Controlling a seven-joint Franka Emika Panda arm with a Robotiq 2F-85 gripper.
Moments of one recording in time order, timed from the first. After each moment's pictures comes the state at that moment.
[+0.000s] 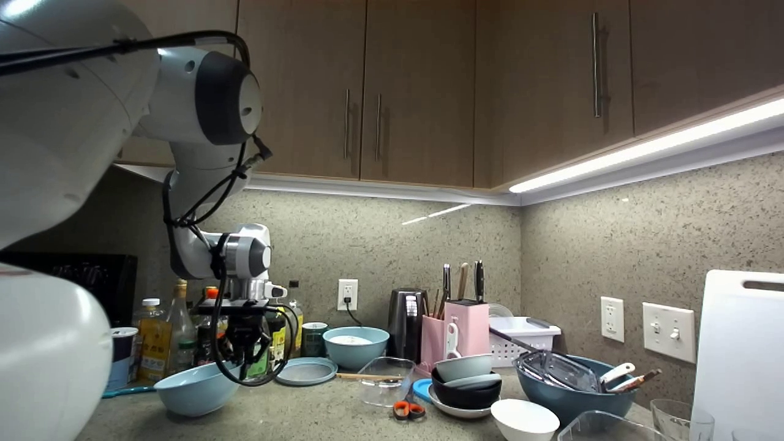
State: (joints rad) arm 0.39 0.48 0.13 -1.82 -0.11 2.26 0.17
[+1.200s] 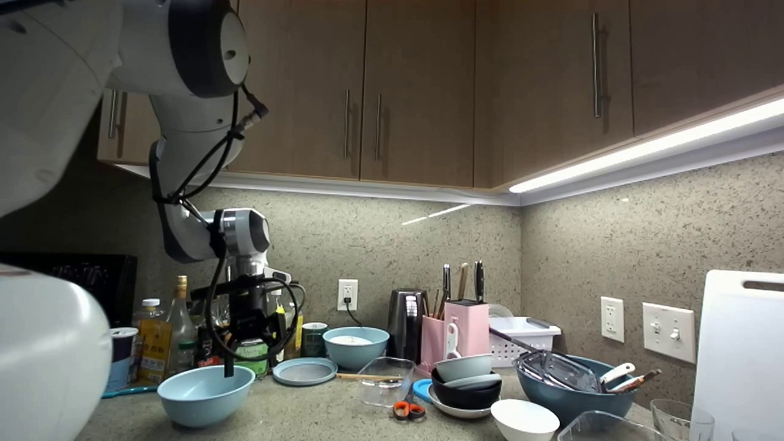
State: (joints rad) arm 0.39 0.30 0.11 -1.96 -0.26 1.93 0.37
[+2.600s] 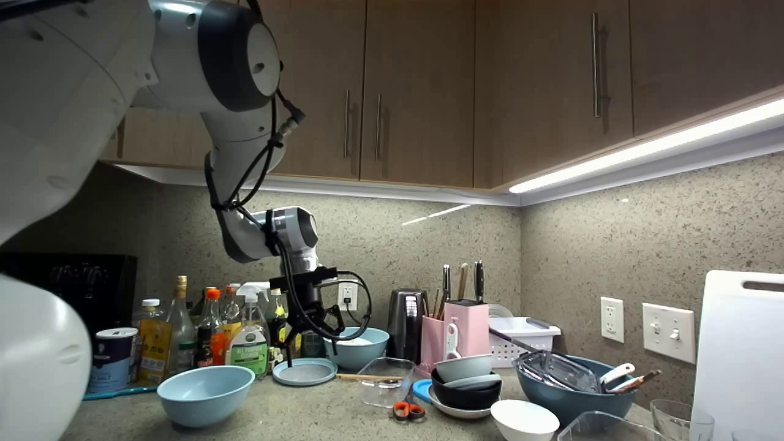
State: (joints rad) arm 0.23 0.37 0.11 -1.83 -0.37 1.89 -0.10
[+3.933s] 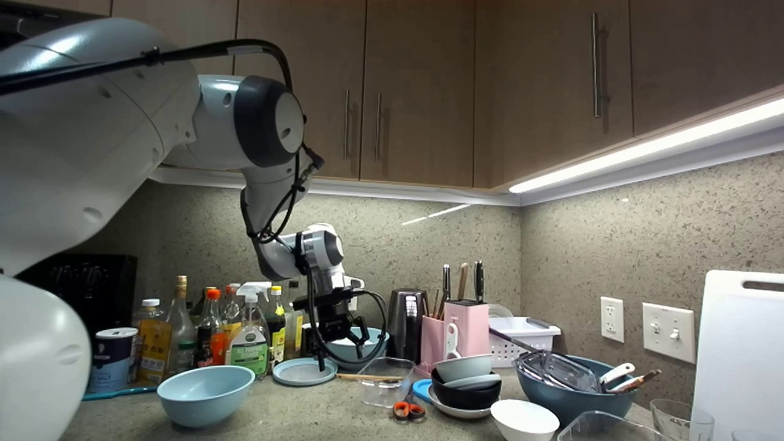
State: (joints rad) arm 0.22 0.60 0.03 -1.58 -0.33 2.02 0.12
